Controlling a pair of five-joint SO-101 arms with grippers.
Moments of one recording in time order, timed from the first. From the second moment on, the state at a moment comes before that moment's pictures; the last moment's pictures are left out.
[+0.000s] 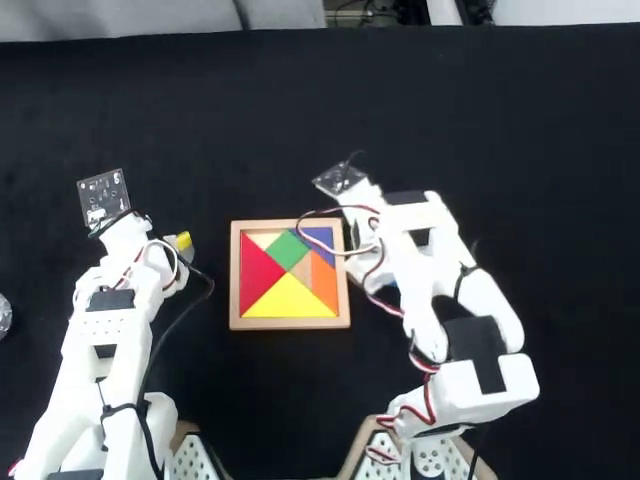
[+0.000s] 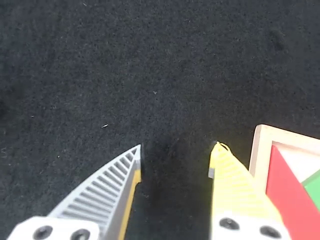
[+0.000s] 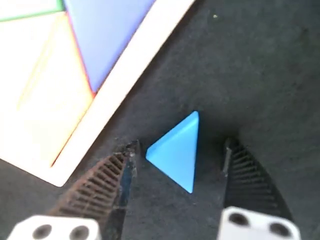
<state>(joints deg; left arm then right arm) -10.6 -38.4 72.7 23.9 11.0 -7.6 4.7 34.2 60.7 30.3</state>
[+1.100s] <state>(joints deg) -10.6 -38.4 72.7 23.9 10.9 -16.2 -4.4 18.7 71.0 56.0</state>
